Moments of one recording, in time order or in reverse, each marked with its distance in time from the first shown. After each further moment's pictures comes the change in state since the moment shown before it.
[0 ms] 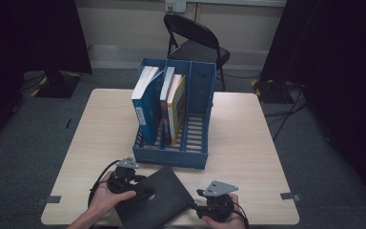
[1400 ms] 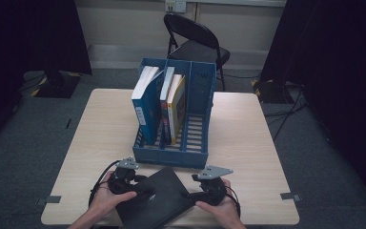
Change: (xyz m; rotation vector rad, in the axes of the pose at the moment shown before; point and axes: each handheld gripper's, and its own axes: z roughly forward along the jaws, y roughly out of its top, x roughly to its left) left arm -0.001 0.001 0.002 -0.011 -0.001 0.008; right arm -0.016 0.034 0.015 -0.057 0.064 0.047
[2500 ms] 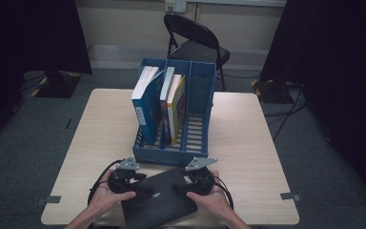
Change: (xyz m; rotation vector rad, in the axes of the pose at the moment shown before) left arm -0.002 0.001 -0.003 0.001 0.031 0.081; right arm -0.010 0.021 0.043 0.078 0.044 -0.047
